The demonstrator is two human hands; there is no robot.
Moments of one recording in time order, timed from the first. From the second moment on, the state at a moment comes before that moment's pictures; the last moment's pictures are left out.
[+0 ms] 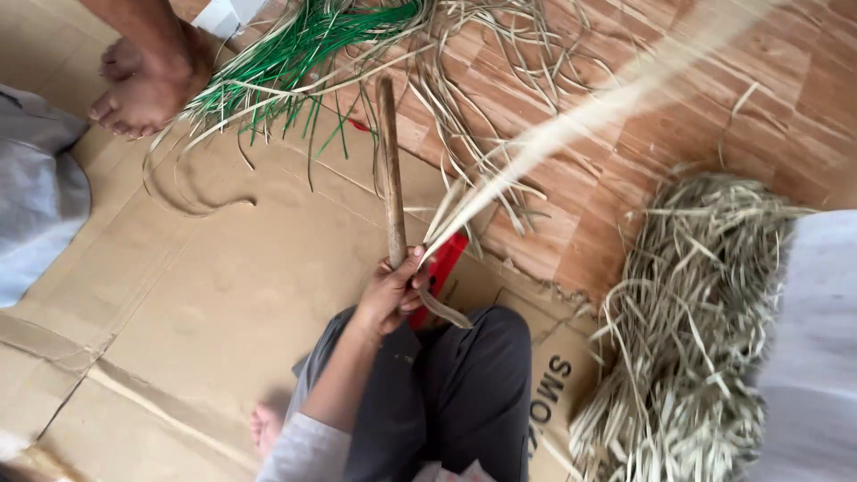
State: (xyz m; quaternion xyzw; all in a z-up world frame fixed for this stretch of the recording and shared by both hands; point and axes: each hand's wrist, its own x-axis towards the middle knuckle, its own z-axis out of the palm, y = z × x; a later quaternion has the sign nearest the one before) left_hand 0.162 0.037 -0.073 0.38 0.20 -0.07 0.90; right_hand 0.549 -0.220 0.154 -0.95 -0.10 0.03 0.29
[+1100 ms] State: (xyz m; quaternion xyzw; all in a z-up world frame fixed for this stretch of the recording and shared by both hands) left_hand 0.141 0.017 -0.148 0.66 0.10 0.00 0.75; right_hand -0.110 -0.582 -0.071 -0.93 0.24 -0.20 0.21
